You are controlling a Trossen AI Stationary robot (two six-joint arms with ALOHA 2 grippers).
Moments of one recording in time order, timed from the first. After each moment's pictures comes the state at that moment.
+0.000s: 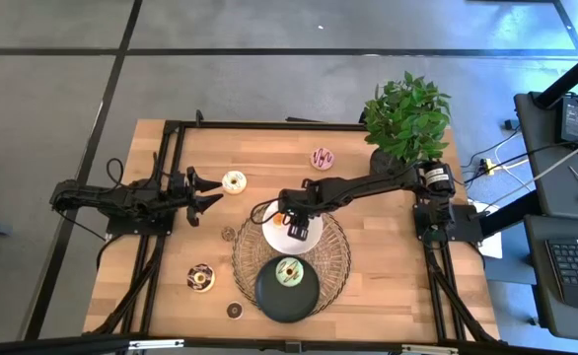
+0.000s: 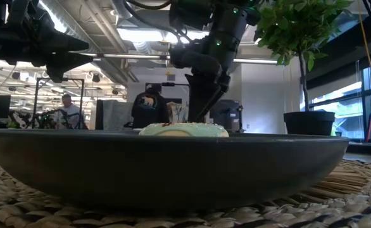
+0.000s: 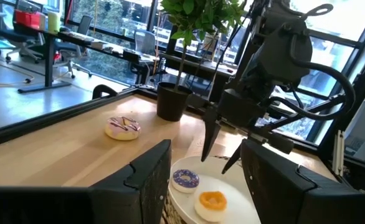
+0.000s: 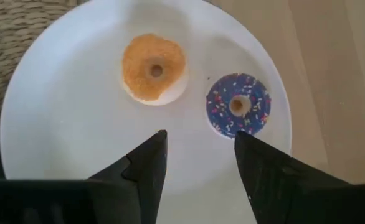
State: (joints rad) left arm -0.08 0.02 0.01 0.06 -0.34 -0.29; right arm 0.05 1.99 1.50 -0.70 0.15 0.28
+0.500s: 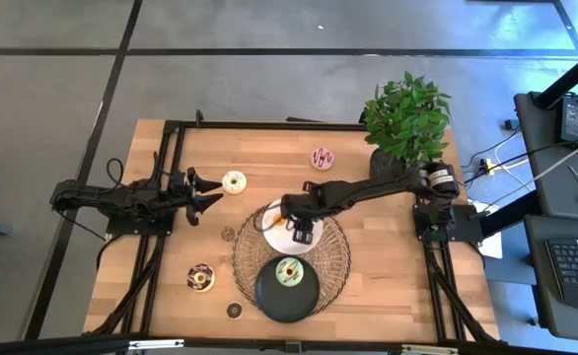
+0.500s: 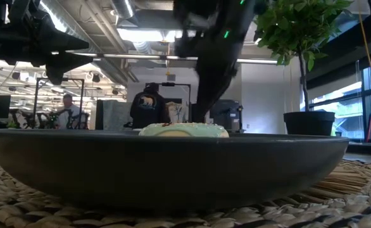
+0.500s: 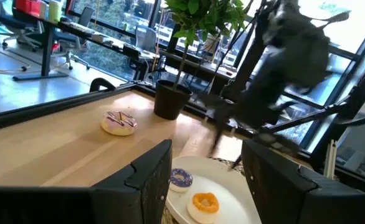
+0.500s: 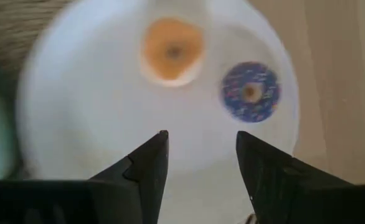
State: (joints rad) left arm -0.08 0.02 0.01 0.06 -0.34 -0.36; right arm 0.10 1.95 1.50 -0.76 0.16 0.23
